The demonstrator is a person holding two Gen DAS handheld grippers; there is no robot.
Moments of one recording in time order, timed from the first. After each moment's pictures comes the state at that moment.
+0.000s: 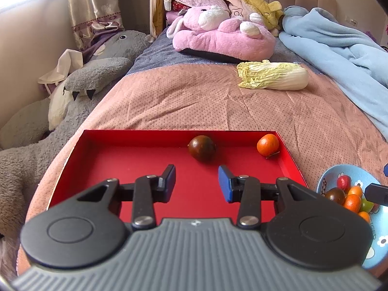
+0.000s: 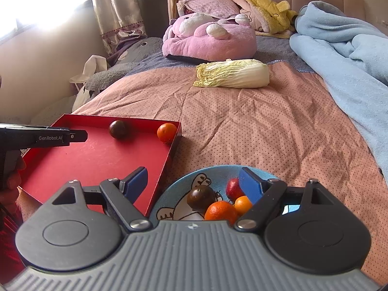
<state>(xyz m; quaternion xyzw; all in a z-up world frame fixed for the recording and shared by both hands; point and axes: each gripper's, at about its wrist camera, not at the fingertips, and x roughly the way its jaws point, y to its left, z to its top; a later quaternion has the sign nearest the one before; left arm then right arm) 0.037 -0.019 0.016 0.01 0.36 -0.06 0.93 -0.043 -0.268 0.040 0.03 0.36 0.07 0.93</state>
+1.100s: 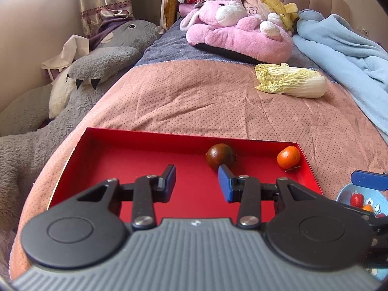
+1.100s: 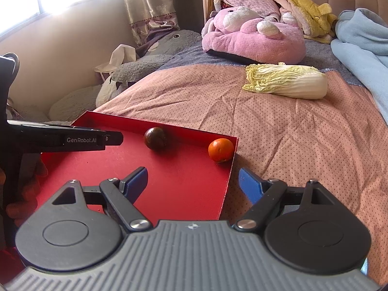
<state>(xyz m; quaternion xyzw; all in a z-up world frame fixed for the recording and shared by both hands) 0.071 0.002 0.007 -0.02 0.37 -0.05 0.93 0.027 -0.195 0.023 0.01 0.36 0.14 0.92</state>
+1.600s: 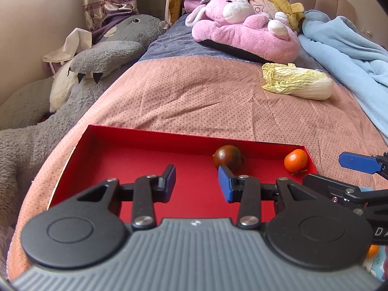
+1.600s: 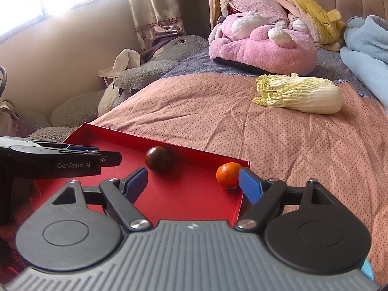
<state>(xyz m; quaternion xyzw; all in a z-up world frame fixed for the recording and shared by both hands) 0.082 0.011 0.003 -0.04 0.38 -0.04 0.92 0.065 -0.182 0.020 0.01 0.35 0.15 0.92</state>
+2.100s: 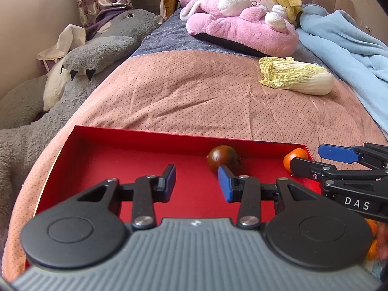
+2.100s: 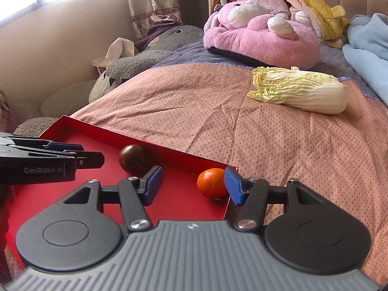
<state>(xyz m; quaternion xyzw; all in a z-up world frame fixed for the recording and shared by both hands) 0.097 0.002 -0.006 -0.03 0.40 -0.05 0.92 0.107 -0.188 -0.005 -0.01 0.37 0.15 0.92</state>
